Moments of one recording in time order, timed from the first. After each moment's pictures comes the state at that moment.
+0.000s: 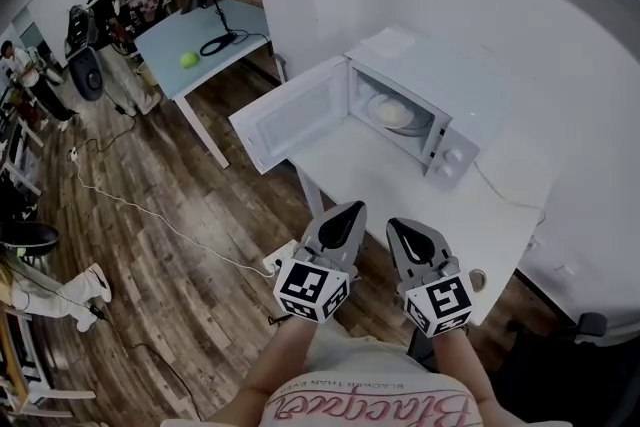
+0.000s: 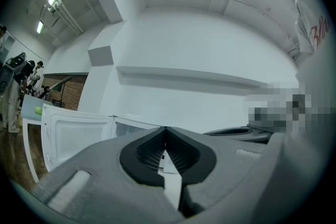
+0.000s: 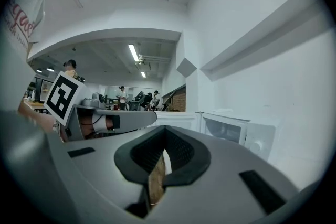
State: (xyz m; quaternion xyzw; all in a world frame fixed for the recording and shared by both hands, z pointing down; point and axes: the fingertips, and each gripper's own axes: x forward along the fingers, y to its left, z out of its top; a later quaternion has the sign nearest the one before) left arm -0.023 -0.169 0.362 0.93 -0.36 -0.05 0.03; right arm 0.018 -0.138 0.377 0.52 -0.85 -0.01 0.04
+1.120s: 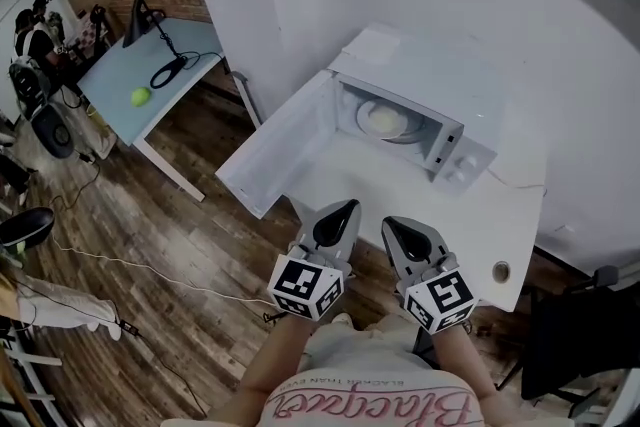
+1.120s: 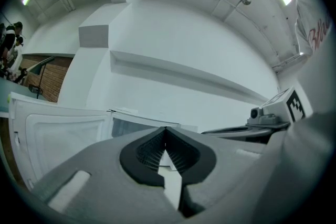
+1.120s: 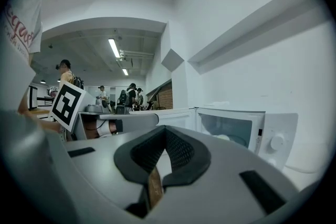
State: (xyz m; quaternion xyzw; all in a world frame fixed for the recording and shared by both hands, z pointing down) left arm -0.066 -0.283 0.373 0.97 -0.24 -0.03 0.06; right arm -0.035 -0.240 0.383 0.60 -0.80 0.04 0.03
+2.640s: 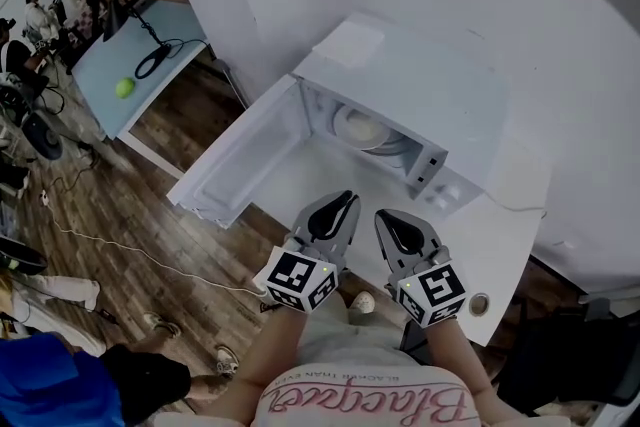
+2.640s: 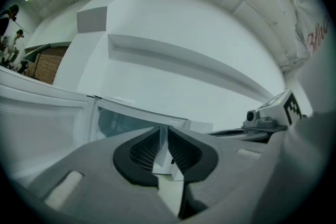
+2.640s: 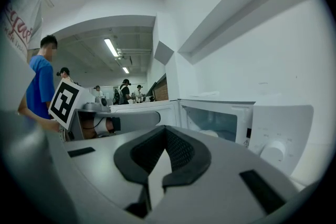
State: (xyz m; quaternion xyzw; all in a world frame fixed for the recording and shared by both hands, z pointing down) left arm 0.045 -0.342 0.403 0.96 -0.25 -0.01 0.09; right arm 0.072 -0.306 0.417 0.58 -0.81 0.08 0.04
